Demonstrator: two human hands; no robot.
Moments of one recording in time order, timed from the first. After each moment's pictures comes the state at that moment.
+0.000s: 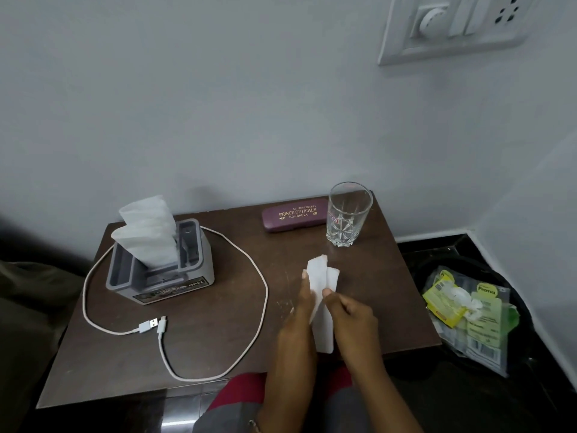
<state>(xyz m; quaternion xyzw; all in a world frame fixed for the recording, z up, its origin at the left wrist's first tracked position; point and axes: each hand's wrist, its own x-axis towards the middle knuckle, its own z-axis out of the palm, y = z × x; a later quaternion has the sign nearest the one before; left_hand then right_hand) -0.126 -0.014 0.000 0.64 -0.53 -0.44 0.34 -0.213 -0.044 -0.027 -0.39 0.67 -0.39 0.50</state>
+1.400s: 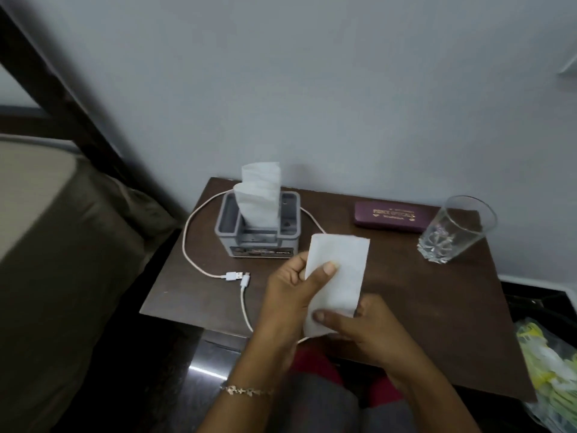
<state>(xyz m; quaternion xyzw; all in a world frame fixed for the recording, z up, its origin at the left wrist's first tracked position) -0.019 -0.008 0.045 0.54 -0.23 -0.55 0.59 -0.145 -0.040 0.031 -0.51 0.44 -0.19 0.72</state>
